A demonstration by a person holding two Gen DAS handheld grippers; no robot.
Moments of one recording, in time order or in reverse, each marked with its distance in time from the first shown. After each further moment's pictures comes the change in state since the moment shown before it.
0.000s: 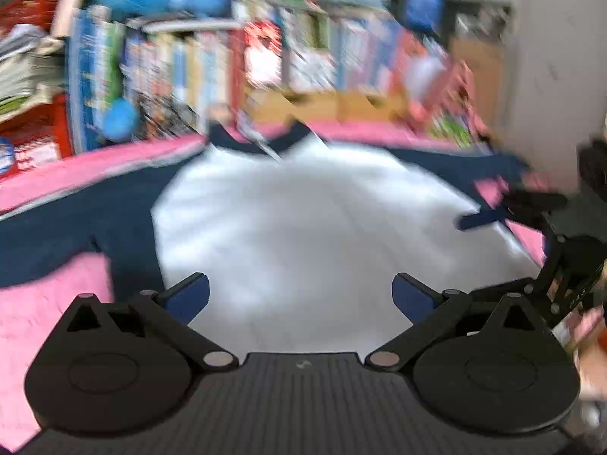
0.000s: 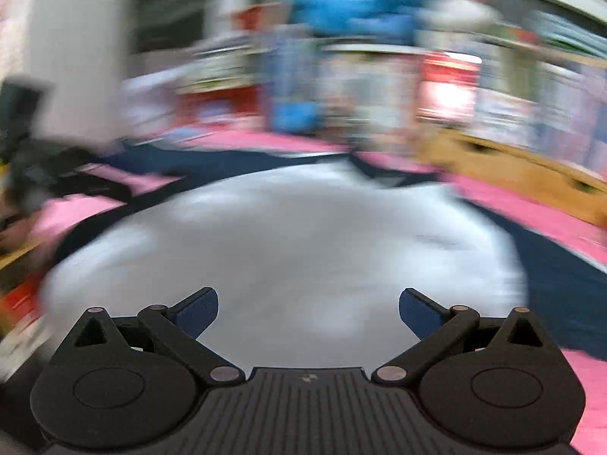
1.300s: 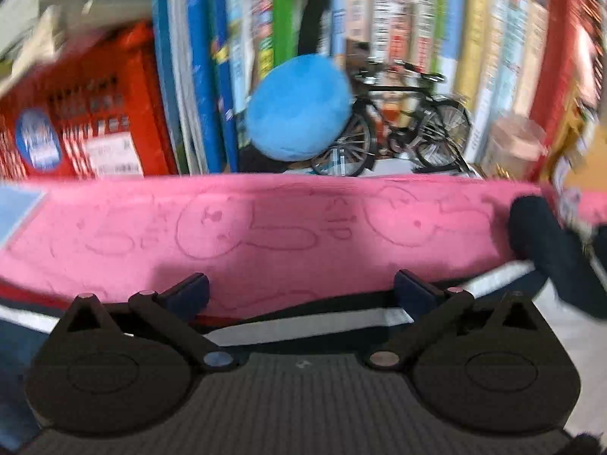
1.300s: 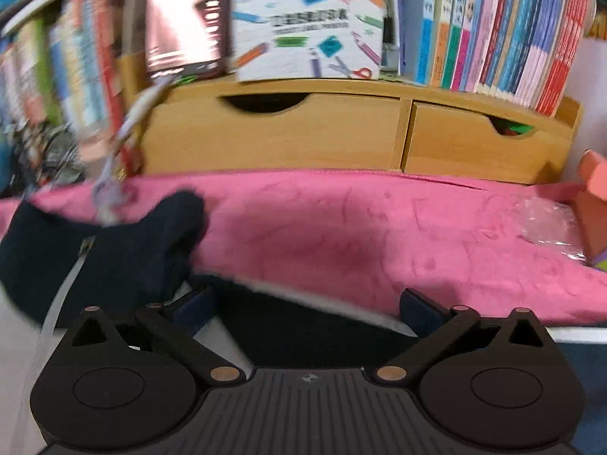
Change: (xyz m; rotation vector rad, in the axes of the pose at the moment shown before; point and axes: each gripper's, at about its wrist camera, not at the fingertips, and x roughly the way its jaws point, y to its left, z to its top) left arm 0.253 0.244 0.139 -0.319 0.131 0.518; right arm 0.230 -0.287 0.109 0.469 0.158 -0.590
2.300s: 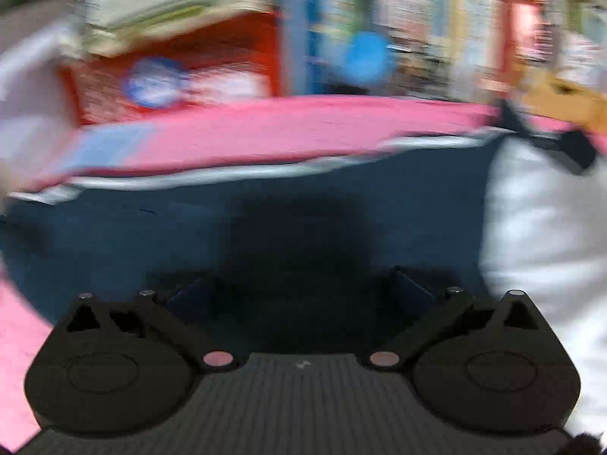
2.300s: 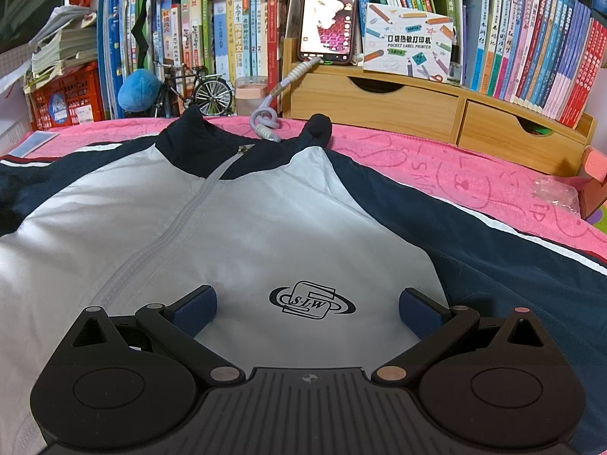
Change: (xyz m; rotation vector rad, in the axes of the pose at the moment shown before) left arm -0.138 0.101 -0.118 0.076 -0.020 0.107; right arm -0.125 0.016 -0.111 -0.214 -0.036 0.207
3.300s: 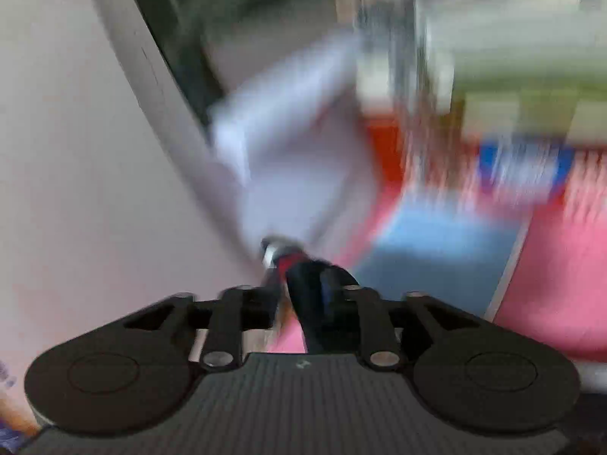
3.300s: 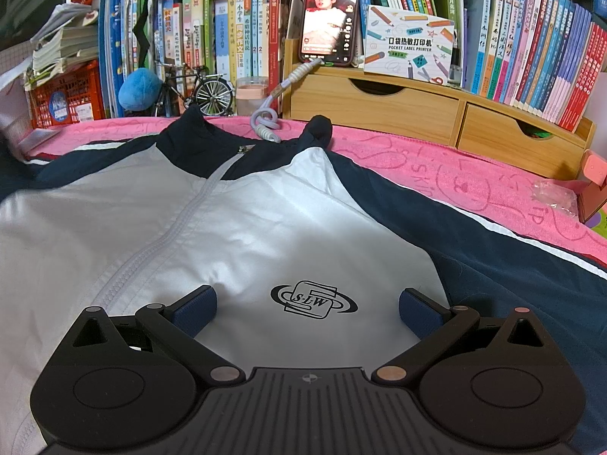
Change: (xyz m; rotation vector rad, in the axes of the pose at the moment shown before) left arm 0.053 0.175 0.131 -0.167 0.129 0.737; right arm -0.002 0.002 0.001 -0.009 -0.002 -0.013
